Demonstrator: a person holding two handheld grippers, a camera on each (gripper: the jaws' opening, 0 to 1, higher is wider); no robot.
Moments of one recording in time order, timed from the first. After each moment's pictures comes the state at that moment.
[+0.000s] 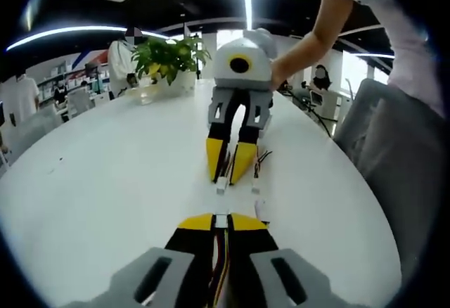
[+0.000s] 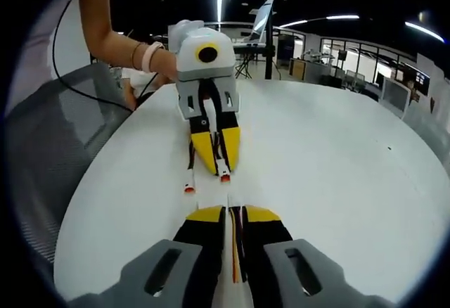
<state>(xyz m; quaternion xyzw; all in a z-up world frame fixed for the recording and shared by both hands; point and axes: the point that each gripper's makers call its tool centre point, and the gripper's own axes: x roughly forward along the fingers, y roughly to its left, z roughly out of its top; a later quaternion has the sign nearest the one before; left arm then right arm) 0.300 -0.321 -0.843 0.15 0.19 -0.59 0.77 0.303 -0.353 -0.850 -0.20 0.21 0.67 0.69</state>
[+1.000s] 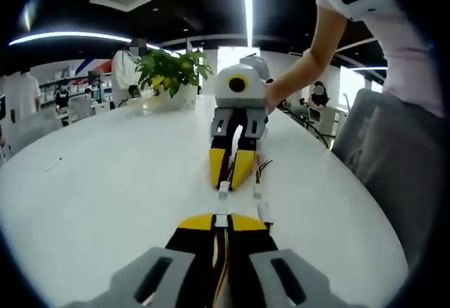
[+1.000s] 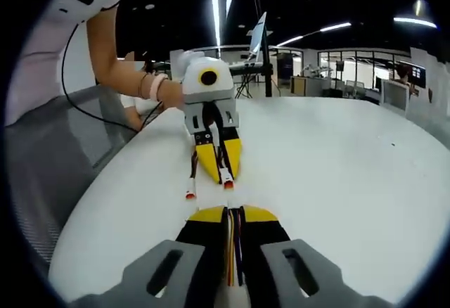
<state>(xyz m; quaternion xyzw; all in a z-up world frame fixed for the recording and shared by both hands) 0.304 -0.325 -0.842 0.10 0.15 -0.60 0.78 0.304 -0.351 -0.847 -0.13 0.18 0.69 0.69</state>
